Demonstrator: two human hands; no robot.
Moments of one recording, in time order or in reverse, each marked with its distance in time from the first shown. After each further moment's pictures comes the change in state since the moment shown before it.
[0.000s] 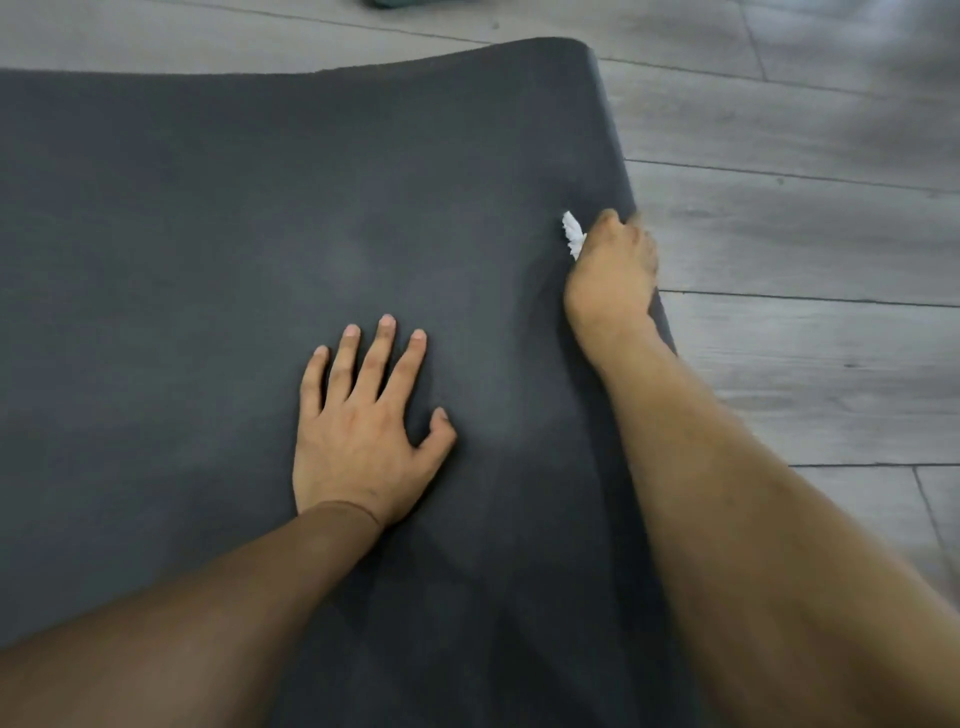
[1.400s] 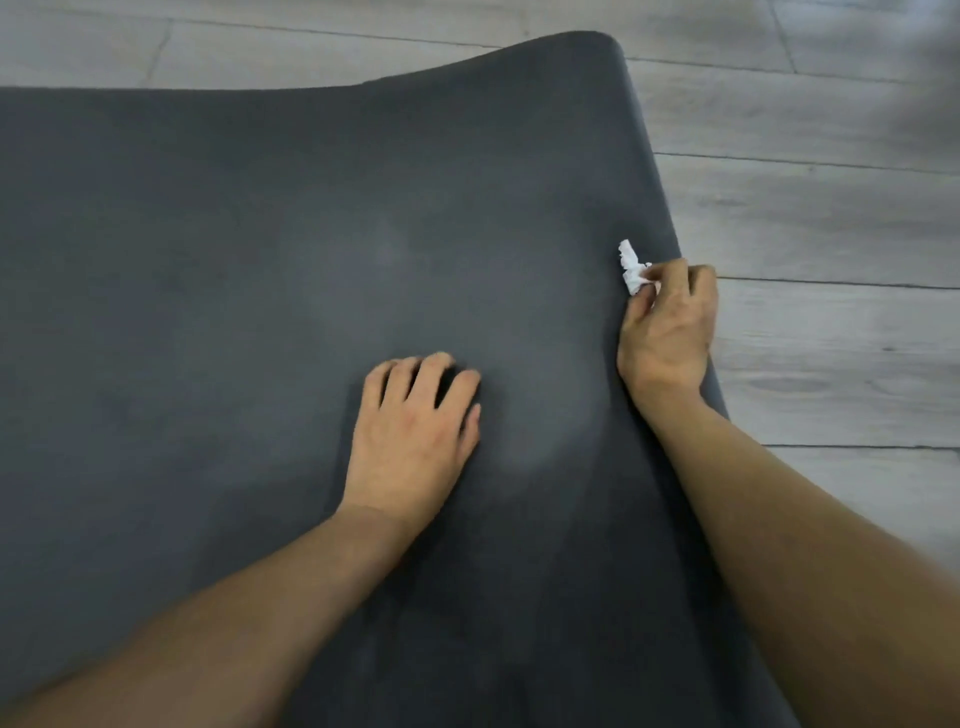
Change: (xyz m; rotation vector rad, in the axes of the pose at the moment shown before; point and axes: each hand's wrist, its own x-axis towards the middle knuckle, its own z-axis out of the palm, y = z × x) left_hand -0.030 0.001 -0.013 -0.049 0.096 0.138; right_hand -0.050 0.060 0.039 0.371 0.357 -0.066
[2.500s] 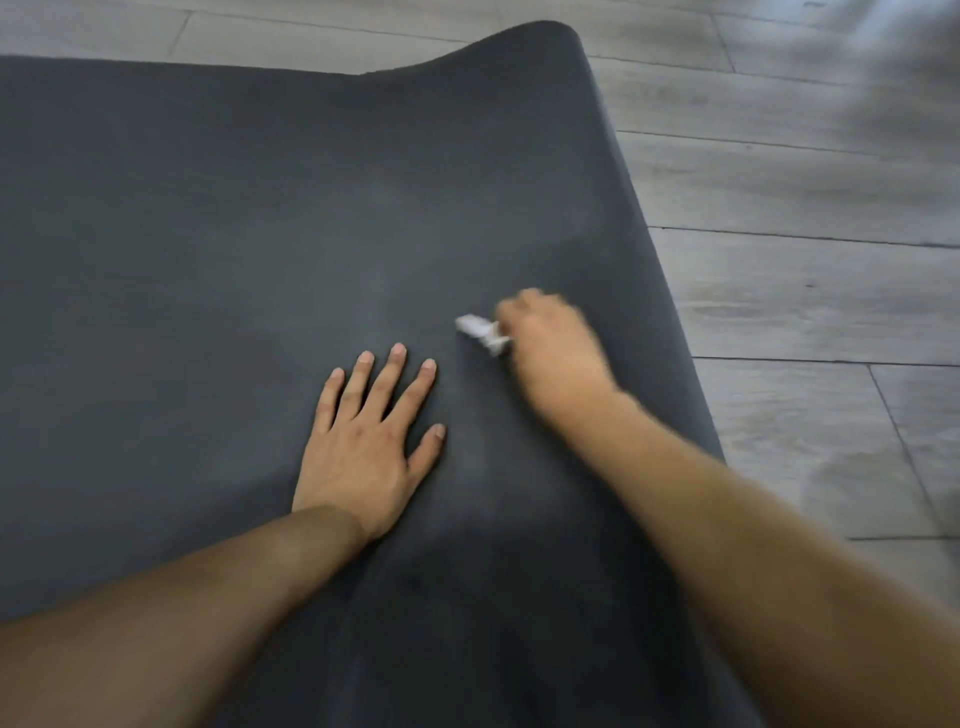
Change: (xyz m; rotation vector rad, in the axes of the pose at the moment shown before) left_hand -0.110 -0.003 -0.023 -0.051 -0.303 -0.049; right_hand -0.116 -0.068 -0.092 -0.176 -0.559 -0.546
